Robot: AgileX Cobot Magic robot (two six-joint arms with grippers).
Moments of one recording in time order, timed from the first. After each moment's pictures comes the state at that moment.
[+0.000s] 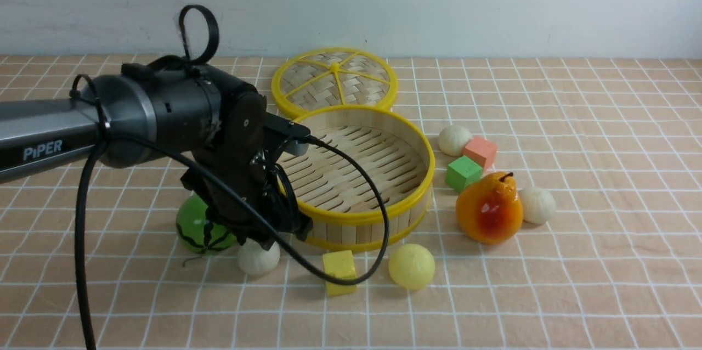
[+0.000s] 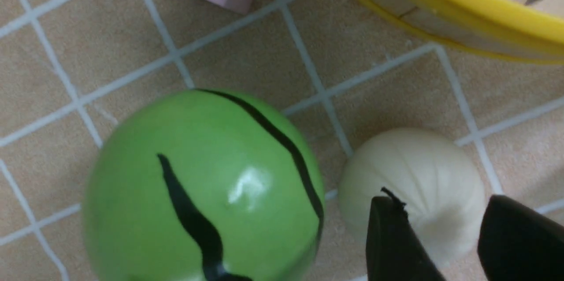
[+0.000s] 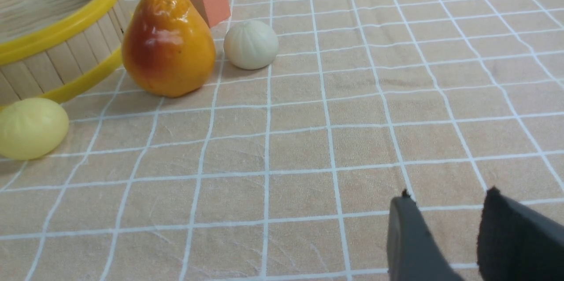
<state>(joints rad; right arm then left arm) 0.01 -0.01 0.02 0.00 0.38 0.11 -0.47 1.88 -1.34 0.14 0.80 -0.10</state>
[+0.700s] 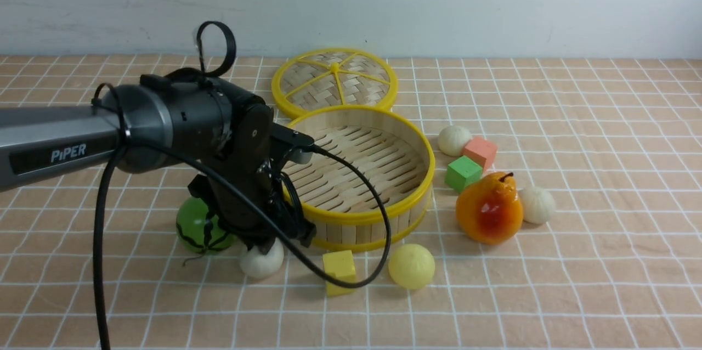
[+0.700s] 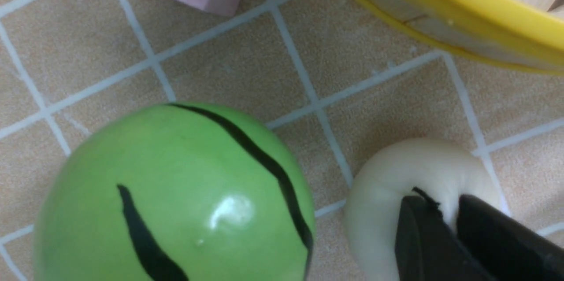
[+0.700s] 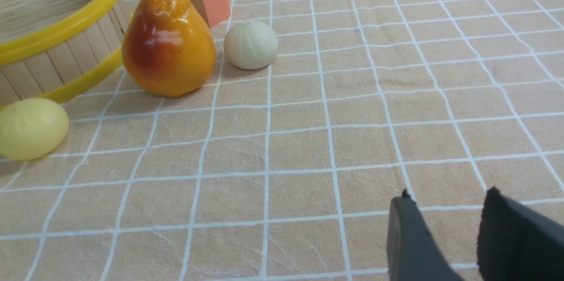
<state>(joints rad) 0.01 -0.01 0.02 0.00 0.38 0.11 -0.47 1.92 -1.35 0.12 0.79 -0.10</state>
